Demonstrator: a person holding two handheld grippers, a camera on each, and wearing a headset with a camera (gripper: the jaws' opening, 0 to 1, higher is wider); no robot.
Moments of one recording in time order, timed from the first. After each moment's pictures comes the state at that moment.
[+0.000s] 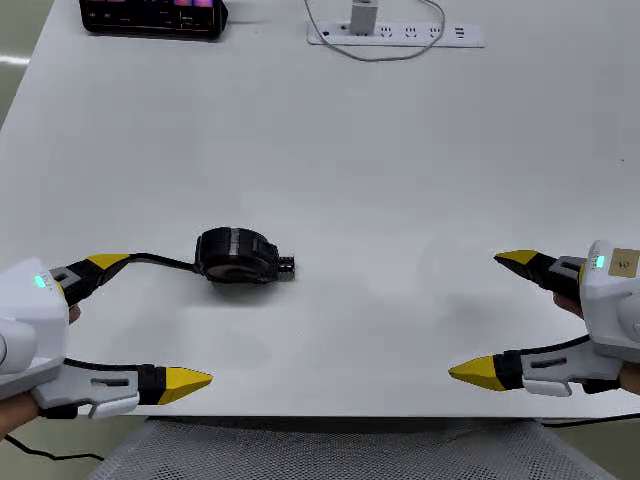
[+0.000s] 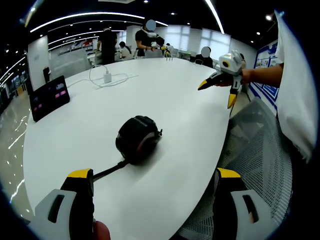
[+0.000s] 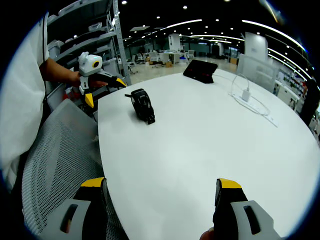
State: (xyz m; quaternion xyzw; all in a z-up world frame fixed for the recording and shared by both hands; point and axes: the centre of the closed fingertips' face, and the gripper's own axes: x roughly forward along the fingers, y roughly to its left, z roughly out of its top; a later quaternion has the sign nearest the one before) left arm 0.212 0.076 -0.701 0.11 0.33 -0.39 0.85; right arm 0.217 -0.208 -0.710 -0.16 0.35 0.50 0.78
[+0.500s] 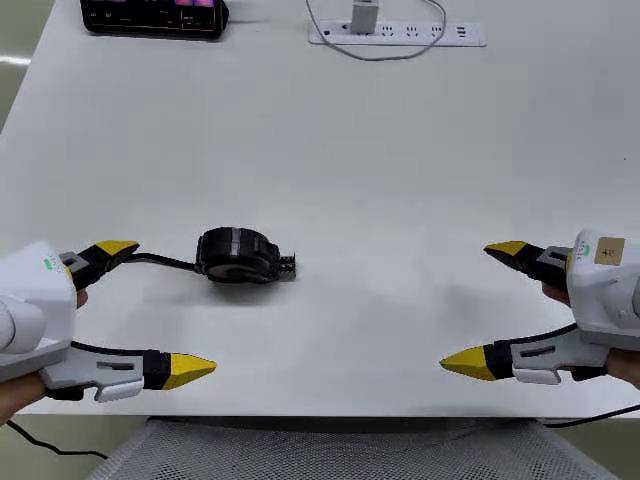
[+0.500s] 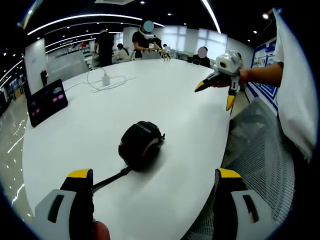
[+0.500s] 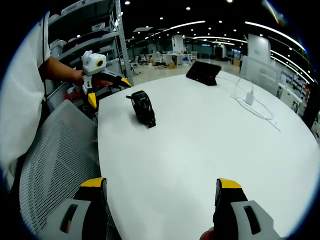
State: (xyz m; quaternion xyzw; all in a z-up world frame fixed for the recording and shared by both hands) left arm 0.228 0.072 -0.700 0.12 0.32 -0.40 0.85; right arm 0.229 -0.195 -0.713 -0.16 0.34 0.52 0.77
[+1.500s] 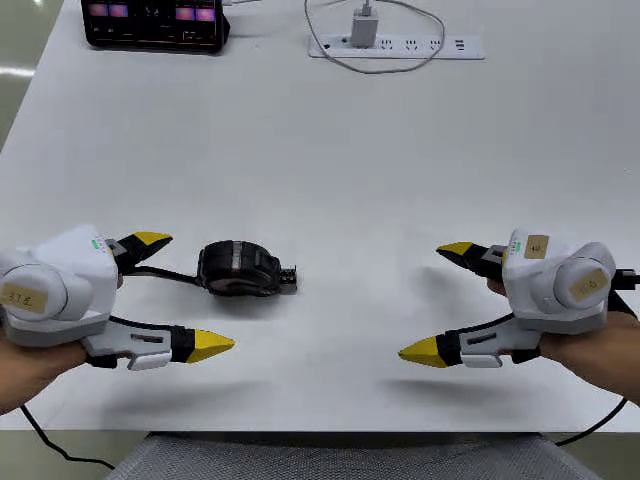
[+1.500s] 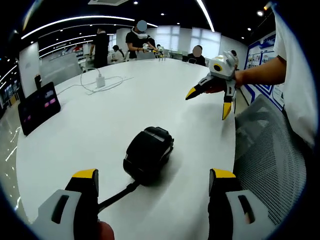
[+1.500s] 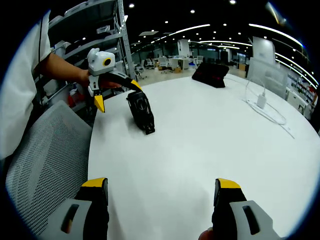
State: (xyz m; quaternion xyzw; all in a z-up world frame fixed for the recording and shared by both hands) left arm 0.264 0.057 -0.719 0.13 0.31 -0.43 0.84; right arm 0.257 -0.157 -0.747 -0.14 0.32 0.54 0.76
